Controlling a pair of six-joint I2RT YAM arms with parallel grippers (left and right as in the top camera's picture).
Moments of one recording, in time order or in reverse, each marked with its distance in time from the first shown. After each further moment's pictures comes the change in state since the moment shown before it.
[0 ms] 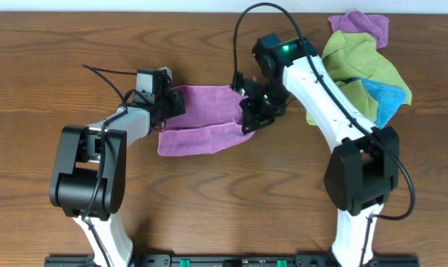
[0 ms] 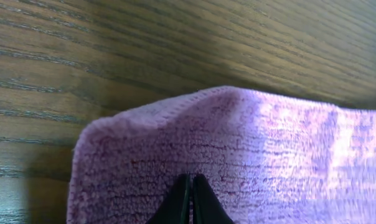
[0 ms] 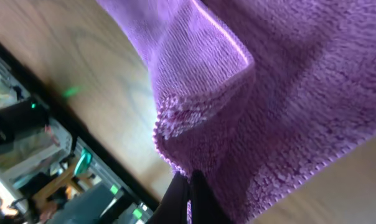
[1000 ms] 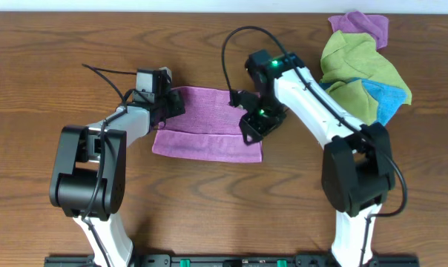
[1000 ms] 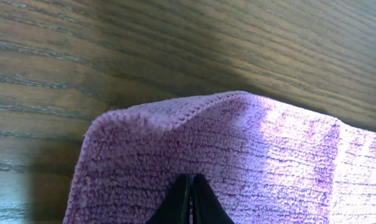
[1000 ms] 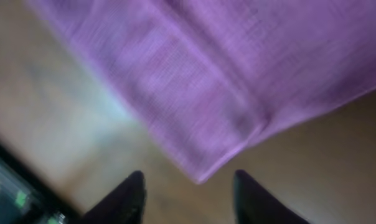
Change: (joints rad) left arm 0.000 0.000 0.013 -0.038 -0.003 0.000; right arm 0.012 0.000 -0.174 0.243 0.197 -0.137
